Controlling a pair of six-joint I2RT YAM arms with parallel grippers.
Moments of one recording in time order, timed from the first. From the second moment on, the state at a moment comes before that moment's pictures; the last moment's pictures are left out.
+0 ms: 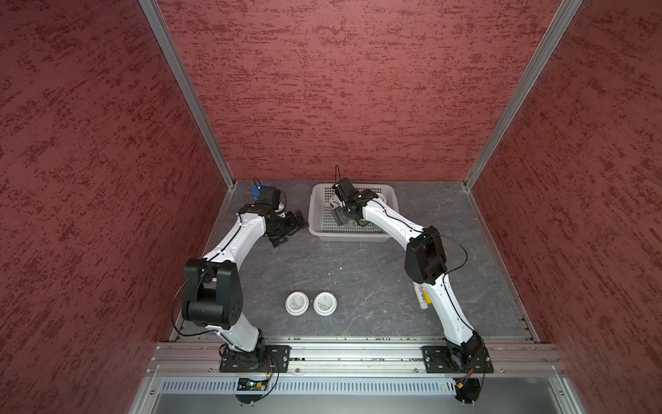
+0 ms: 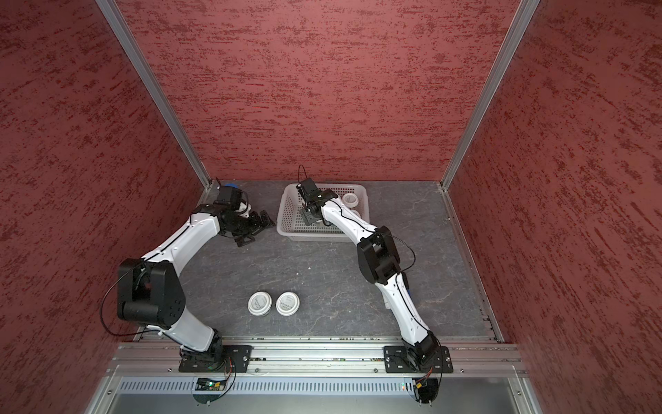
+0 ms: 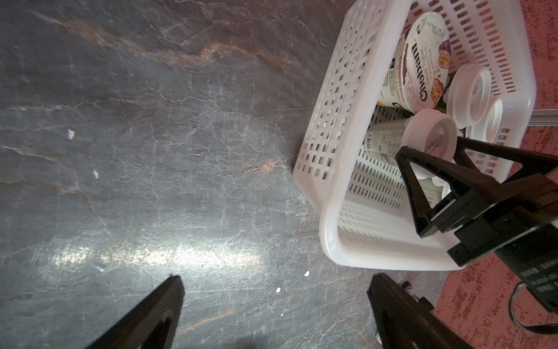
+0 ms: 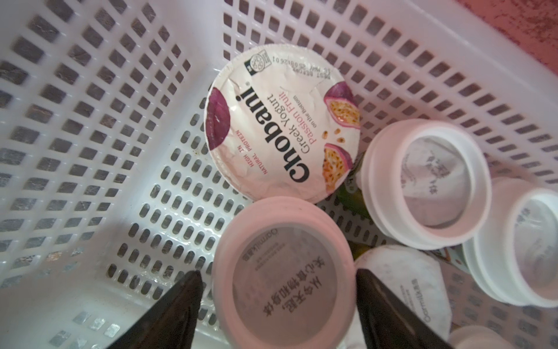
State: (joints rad) left arm -0.10 1.62 1.27 -0.78 0.34 -0.61; right arm 0.62 2.41 2.26 -0.87 0.23 0.10
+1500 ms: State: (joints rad) left arm -0.10 1.41 1.08 -0.79 0.28 -0.59; right arm 1.11 1.73 1.42 -0.75 -0.11 0.05
